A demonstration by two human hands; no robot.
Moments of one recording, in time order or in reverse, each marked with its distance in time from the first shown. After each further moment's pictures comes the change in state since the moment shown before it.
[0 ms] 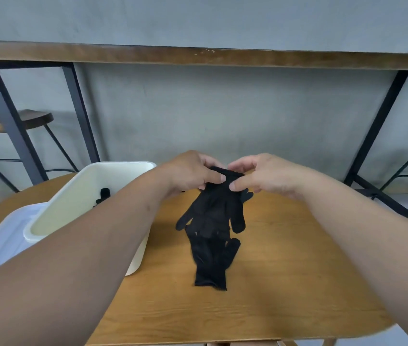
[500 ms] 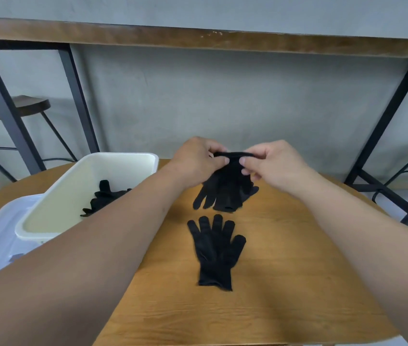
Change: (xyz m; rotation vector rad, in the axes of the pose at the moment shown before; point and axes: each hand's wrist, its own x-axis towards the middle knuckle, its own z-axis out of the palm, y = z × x) left_hand 0.023 -0.010 0.004 0.203 0.303 0.135; right_hand 0.025 0.012 0.012 0.014 0.317 -0.099
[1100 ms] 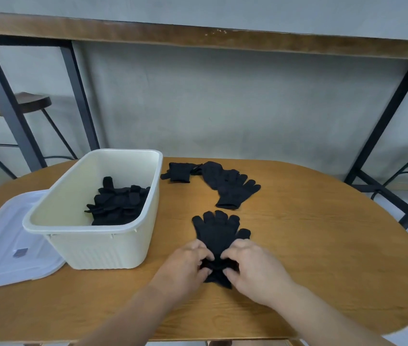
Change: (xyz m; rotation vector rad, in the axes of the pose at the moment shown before) left_hand -0.128 -0.130 0.089 0.212 -0.234 0.050; right_hand -0.101 0.094 0.116 -0.539 -0.244 -0.244
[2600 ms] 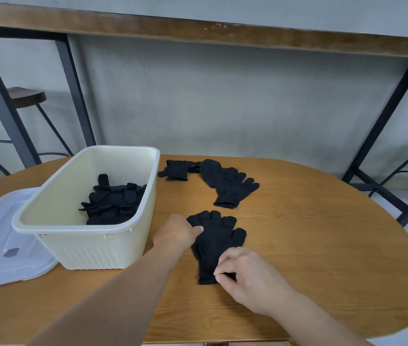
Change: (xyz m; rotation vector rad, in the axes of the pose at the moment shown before) left_hand 0.078 -0.010 -0.018 -0.099 0.057 -0.724; right_hand -0.008 -0.003 0.004 0.117 -0.094 -0.048
